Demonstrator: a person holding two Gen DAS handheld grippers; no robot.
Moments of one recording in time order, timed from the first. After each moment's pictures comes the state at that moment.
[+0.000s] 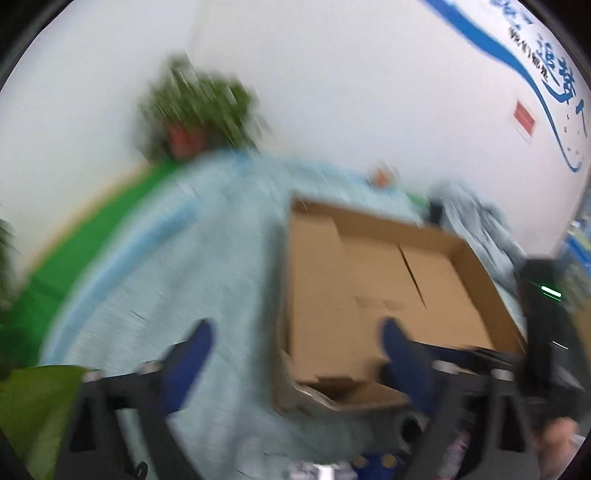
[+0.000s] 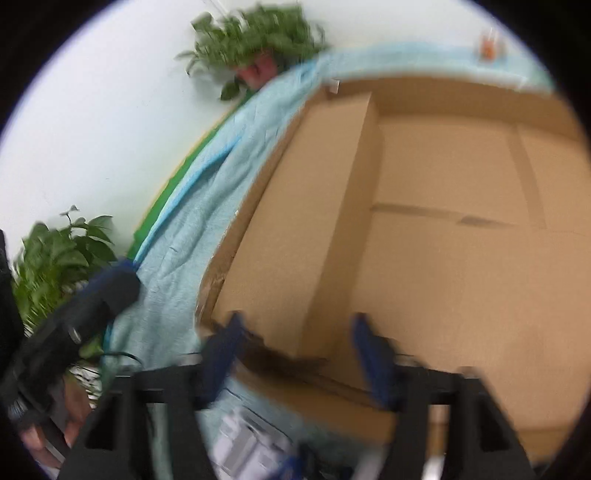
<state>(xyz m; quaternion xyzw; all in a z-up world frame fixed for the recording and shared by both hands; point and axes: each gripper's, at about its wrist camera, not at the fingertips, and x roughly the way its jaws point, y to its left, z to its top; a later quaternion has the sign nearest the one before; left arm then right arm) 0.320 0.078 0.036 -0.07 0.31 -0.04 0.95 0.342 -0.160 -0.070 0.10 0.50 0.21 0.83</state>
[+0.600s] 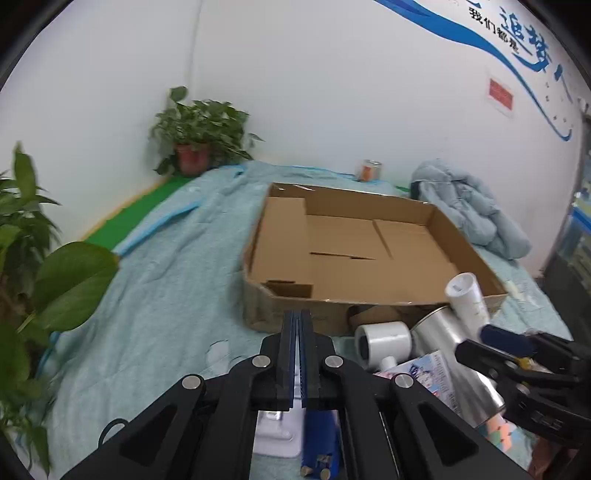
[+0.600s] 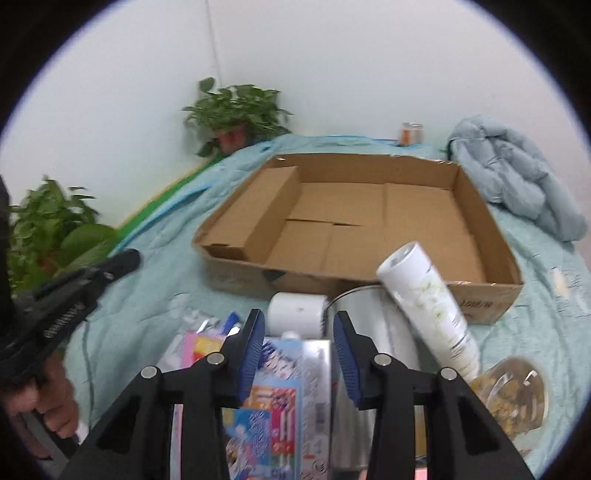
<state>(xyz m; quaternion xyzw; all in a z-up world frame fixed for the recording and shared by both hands) 0.167 -0.017 0.026 -0.03 0.30 -0.03 0.95 0.158 -0.222 -0.022 0.04 0.38 0.13 0.91</state>
